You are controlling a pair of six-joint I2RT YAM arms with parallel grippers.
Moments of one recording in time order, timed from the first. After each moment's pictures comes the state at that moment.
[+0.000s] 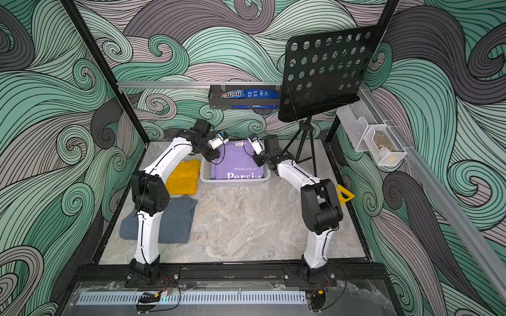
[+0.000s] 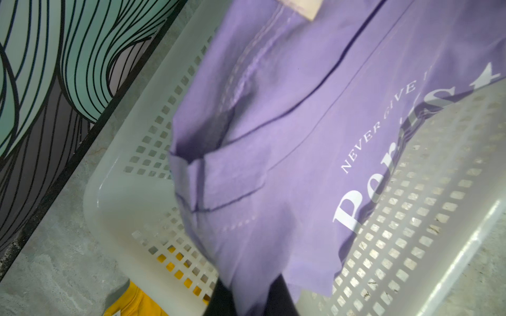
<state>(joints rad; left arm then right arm) -0.34 2.21 2.17 -1.01 0.17 0.55 0.33 1.89 1.42 -0.12 -0.10 -0.36</state>
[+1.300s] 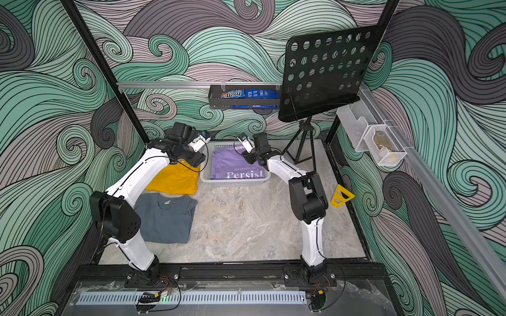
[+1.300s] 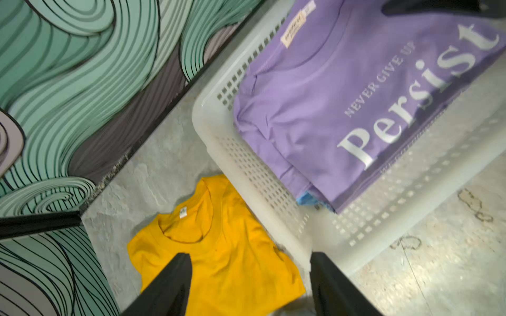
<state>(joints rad) -0.29 1.71 1.64 -0.85 -0.02 0.48 0.38 2.12 1.66 -0.17 -0.06 -0.41</state>
